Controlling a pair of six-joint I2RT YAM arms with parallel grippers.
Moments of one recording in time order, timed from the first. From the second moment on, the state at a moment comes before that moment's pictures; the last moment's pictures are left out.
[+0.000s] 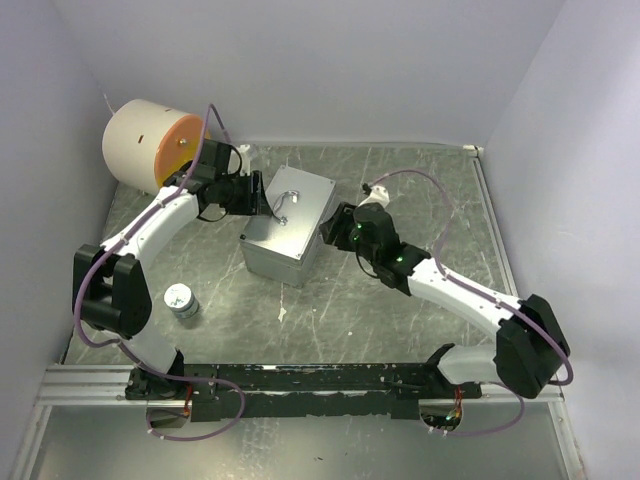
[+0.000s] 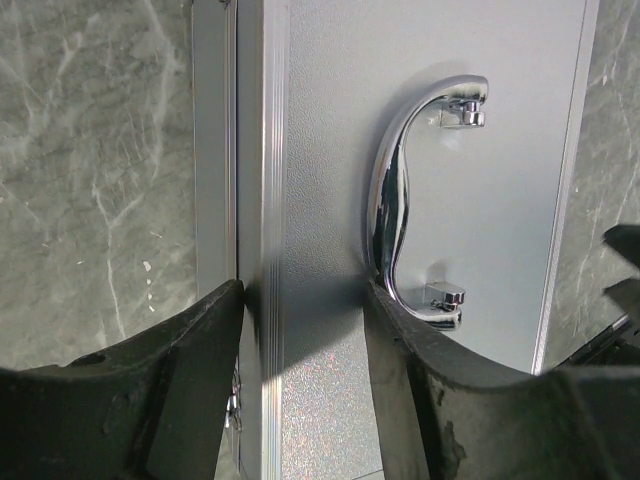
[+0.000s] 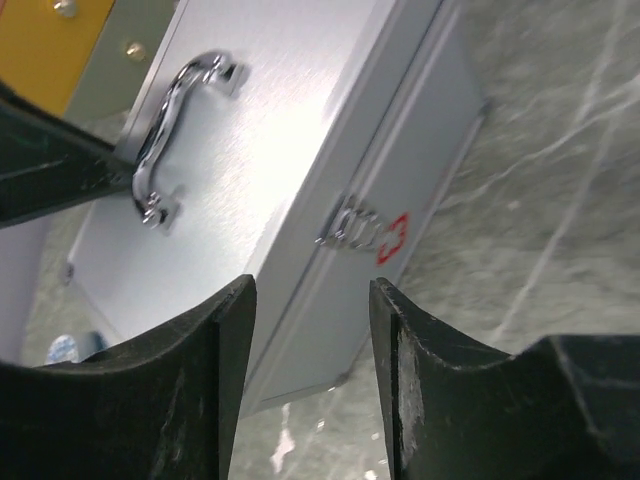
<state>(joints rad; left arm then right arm) -0.33 1.65 1.36 -0.55 0.34 -0.26 0.71 1.31 0.83 0.05 0.20 0.72</state>
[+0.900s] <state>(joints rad) -0.33 1.60 1.30 -0.50 0.31 -0.25 0.65 1.54 0.58 0.59 0.09 0.20</state>
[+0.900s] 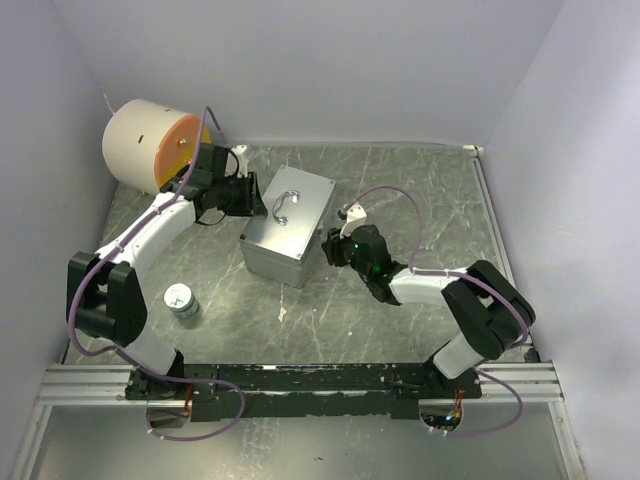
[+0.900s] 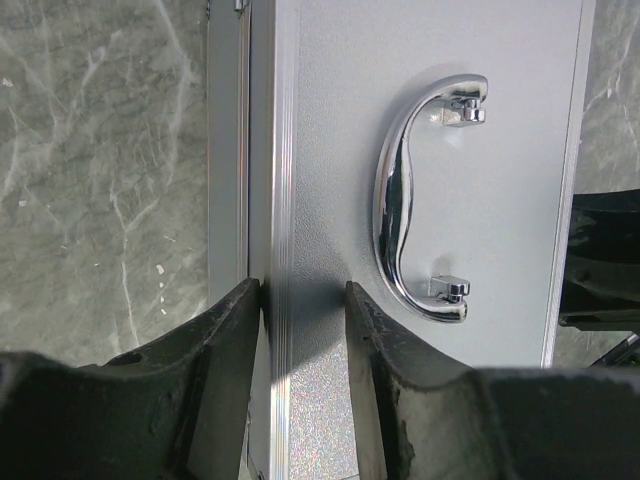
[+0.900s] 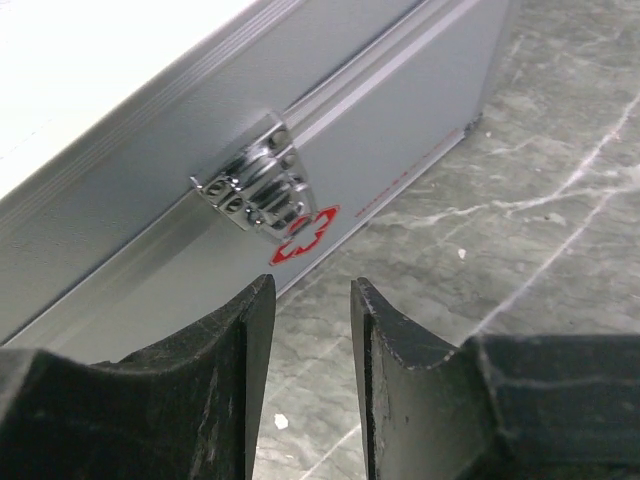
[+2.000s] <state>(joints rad) -0.33 1.58 1.29 -0.50 0.27 -0.24 0.72 1.67 0.59 0.79 0.24 0.12</state>
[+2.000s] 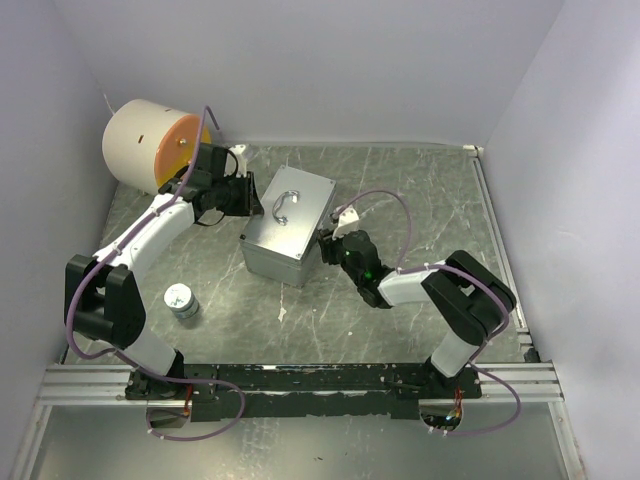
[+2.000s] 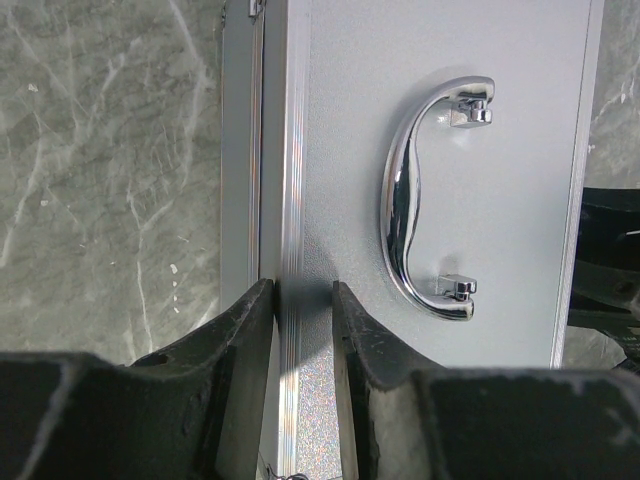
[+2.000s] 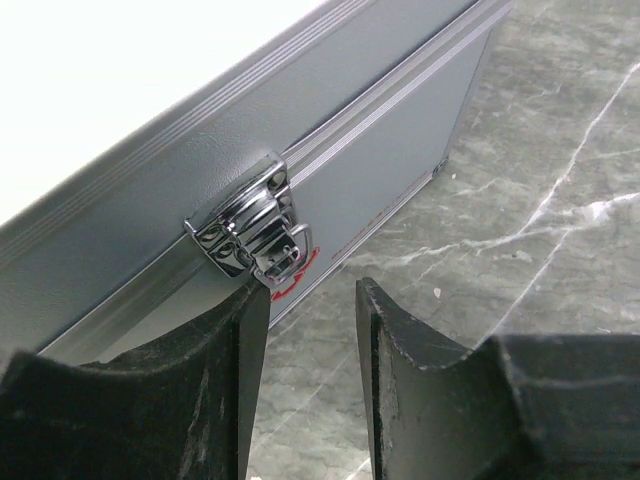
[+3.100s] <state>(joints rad) -0.34 1.58 1.29 -0.49 0.27 -0.24 0.72 1.59 0.52 0.97 0.42 0.07</state>
